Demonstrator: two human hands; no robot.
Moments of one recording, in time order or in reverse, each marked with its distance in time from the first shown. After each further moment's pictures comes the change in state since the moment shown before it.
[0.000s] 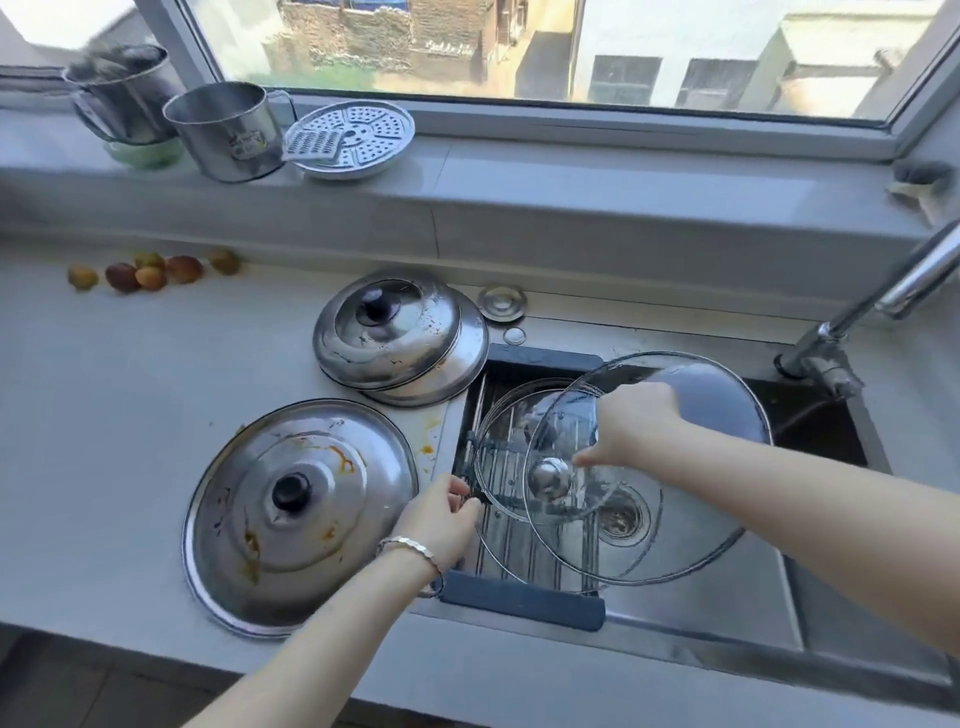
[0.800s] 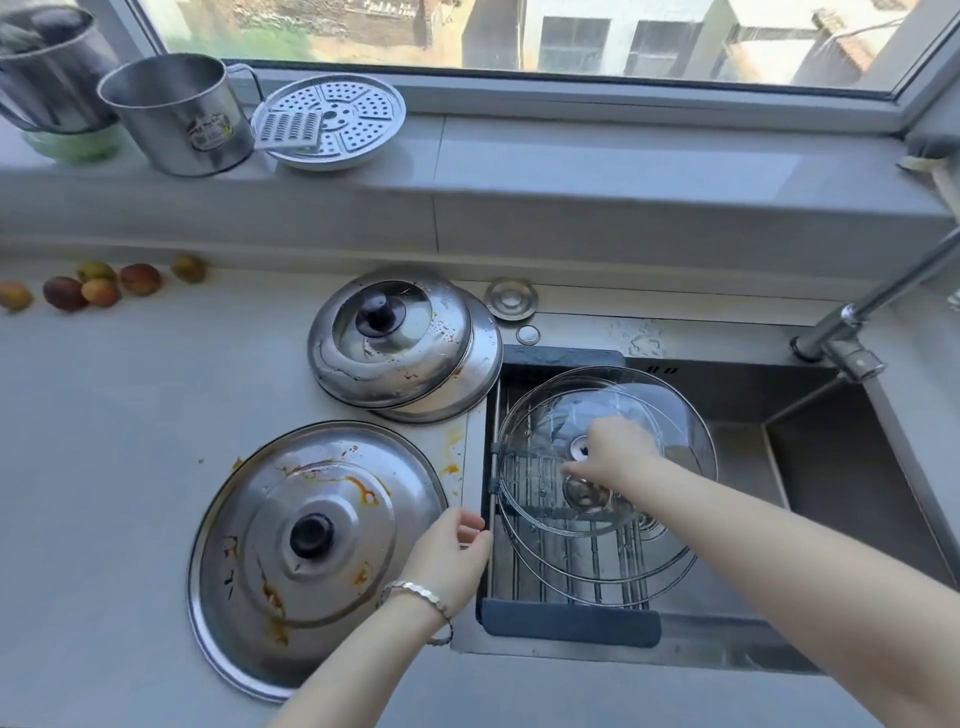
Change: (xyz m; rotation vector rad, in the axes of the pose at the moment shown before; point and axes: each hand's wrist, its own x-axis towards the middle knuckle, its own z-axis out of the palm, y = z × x) left_hand 0.032 -0.040 -0.029 -0.085 -0.155 0.042; right_hand 0.048 -0.062 0.025 0.480 -0.073 0.128
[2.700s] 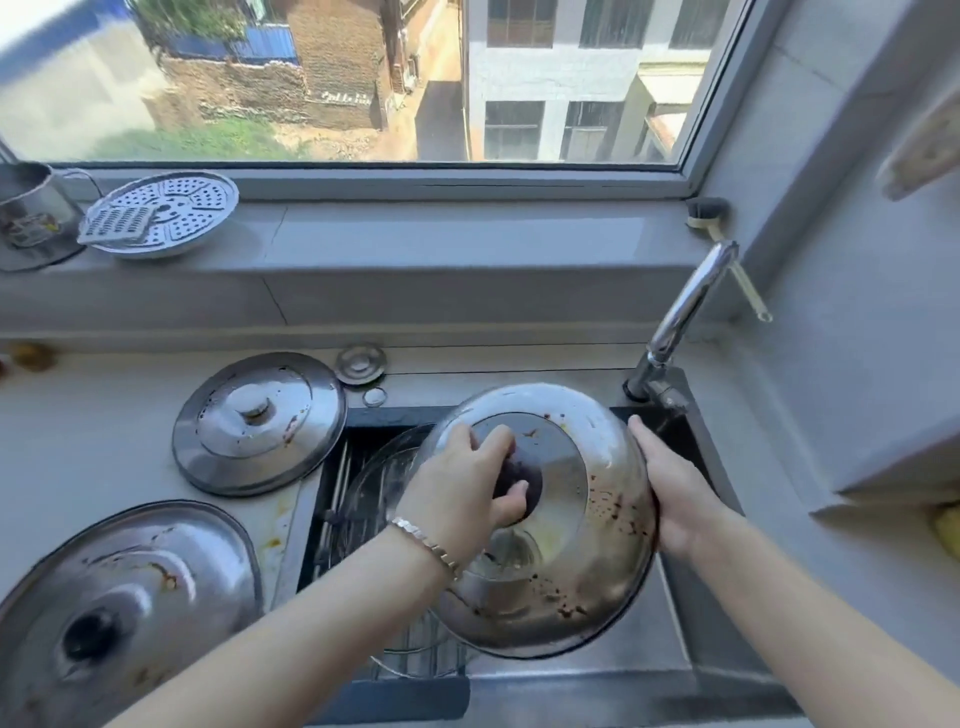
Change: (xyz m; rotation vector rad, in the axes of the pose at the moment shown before) left_hand -0.018 0.223 0.112 0.605 0.167 0.587; right_hand -0.098 0.212 -0.053 1.956 0.014 0.351
